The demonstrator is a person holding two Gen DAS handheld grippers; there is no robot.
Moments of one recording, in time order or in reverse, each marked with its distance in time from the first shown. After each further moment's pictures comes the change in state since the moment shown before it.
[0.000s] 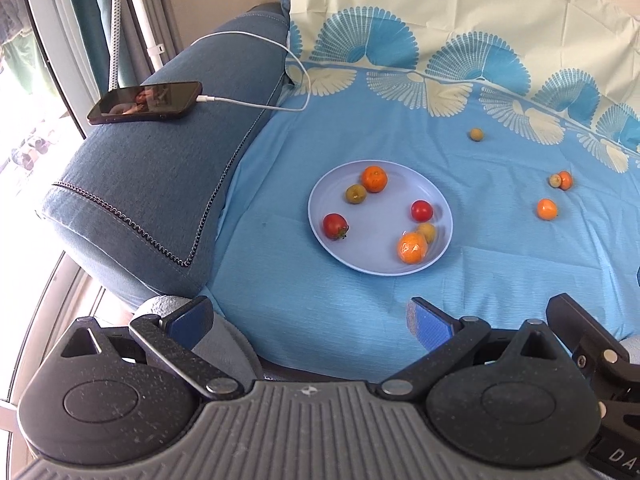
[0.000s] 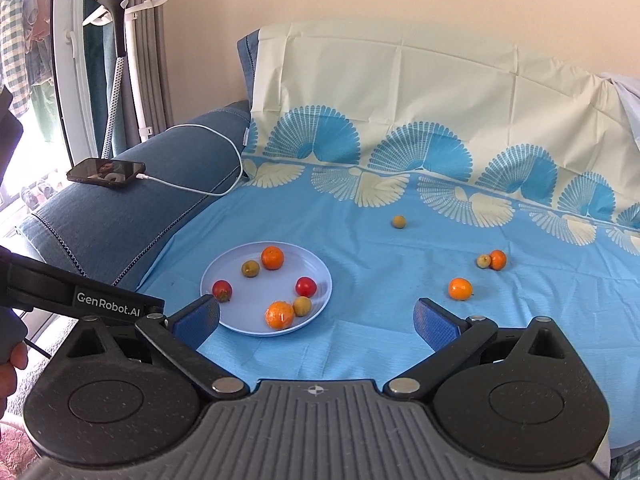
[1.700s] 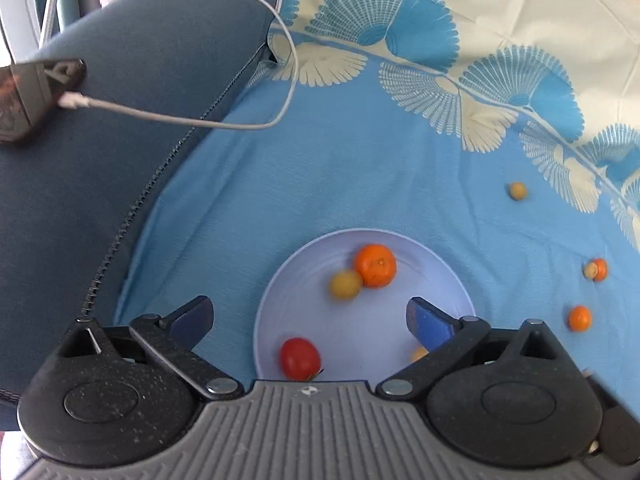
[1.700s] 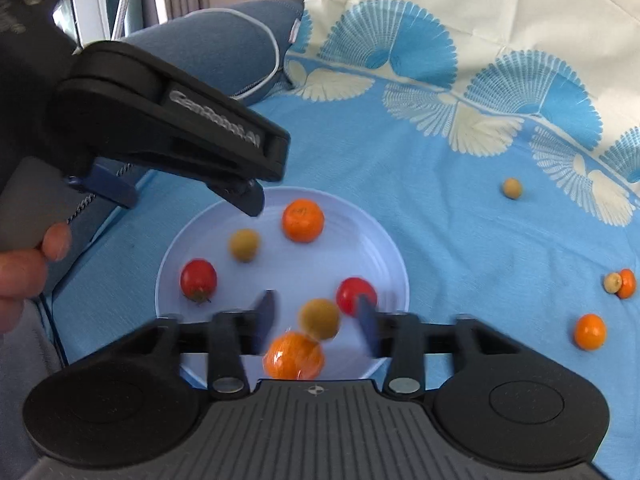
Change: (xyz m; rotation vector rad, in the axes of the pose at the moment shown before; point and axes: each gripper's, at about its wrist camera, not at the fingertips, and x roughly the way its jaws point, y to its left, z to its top) left arm 0.183 0.002 0.124 -0.133 0.103 -0.110; right arm 0.234 0.026 0.021 -0.131 0.228 0.132
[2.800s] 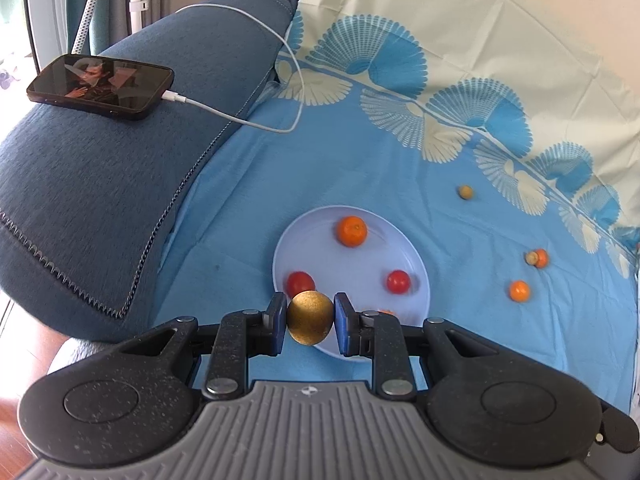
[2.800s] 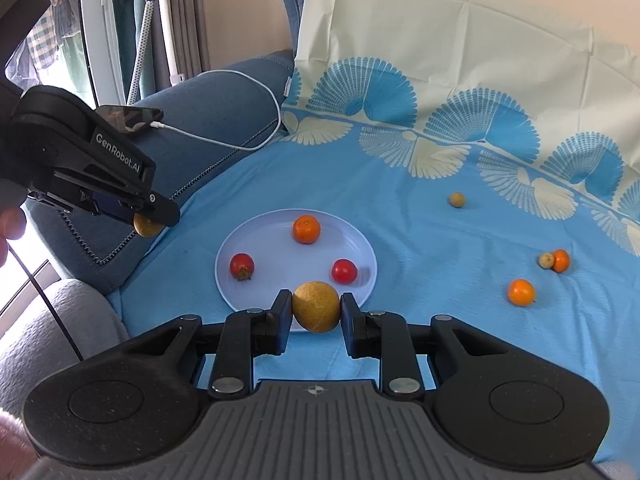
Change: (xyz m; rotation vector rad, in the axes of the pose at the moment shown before) left arm -0.111 0.023 -0.053 -0.064 -0.050 -0.095; right arm -0.126 0.014 -0.036 0.039 -0.086 -0.013
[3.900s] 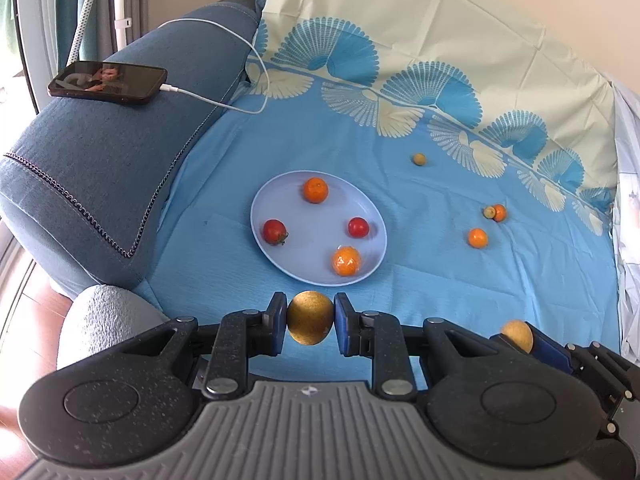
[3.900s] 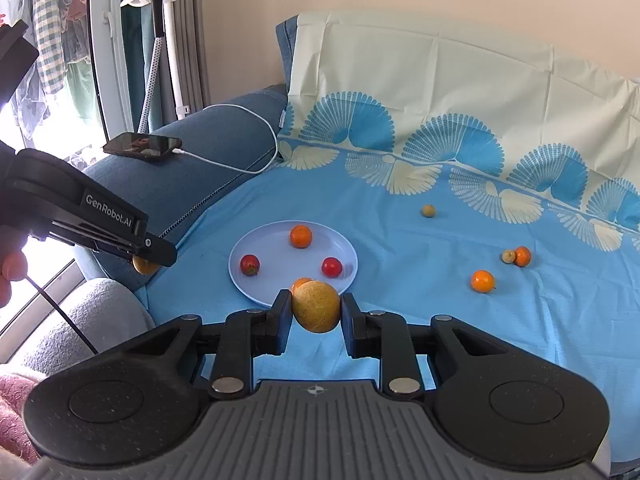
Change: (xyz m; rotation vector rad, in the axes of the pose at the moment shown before) left arm -0.082 -0.018 -0.075 0.086 -0.026 -0.053; right arm -0.102 -0.002 -0.040 0.023 -0.095 -0.026
